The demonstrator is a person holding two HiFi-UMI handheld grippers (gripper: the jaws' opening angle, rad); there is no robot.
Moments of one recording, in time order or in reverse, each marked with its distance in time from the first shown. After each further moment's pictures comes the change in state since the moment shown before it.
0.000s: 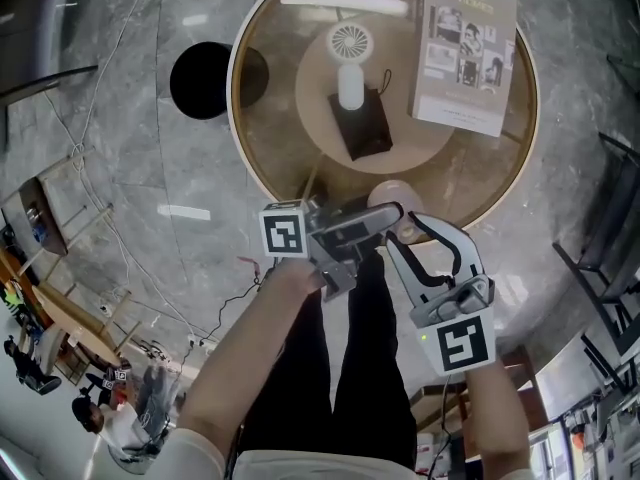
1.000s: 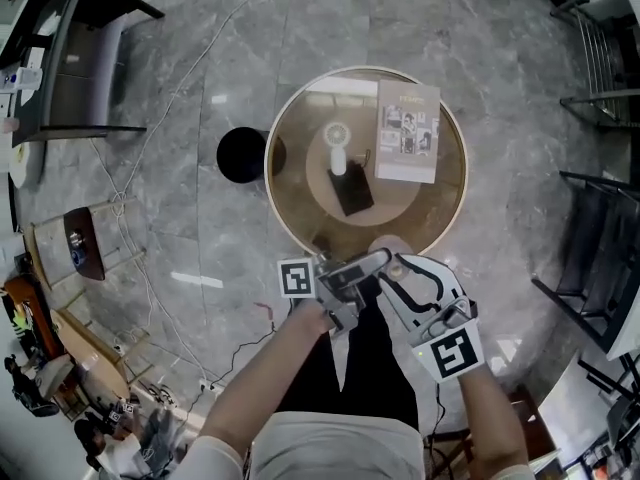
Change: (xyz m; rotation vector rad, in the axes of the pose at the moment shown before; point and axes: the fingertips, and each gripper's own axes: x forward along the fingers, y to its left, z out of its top) left arm 0.067 -0.201 -0.065 -0.052 -0.036 -0.106; right arm -0.154 0.010 0.158 -0.088 -0.145 0.039
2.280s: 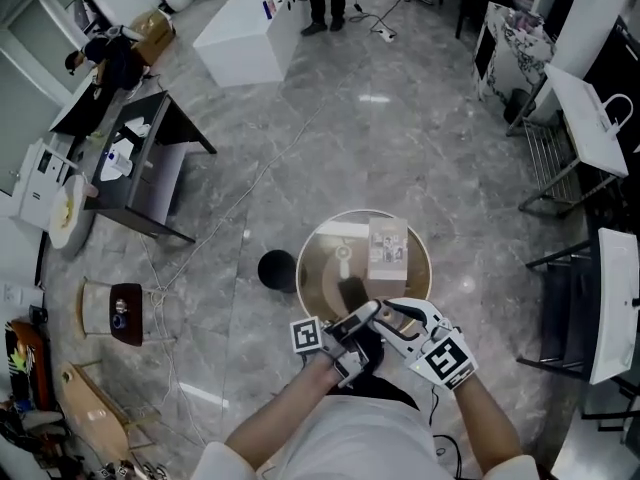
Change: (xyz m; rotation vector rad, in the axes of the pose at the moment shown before) left arm 0.062 -0.257 -0.097 0.042 -0.069 -0.059; right arm -0.152 0.041 0.238 -0.079 -0.147 0.051
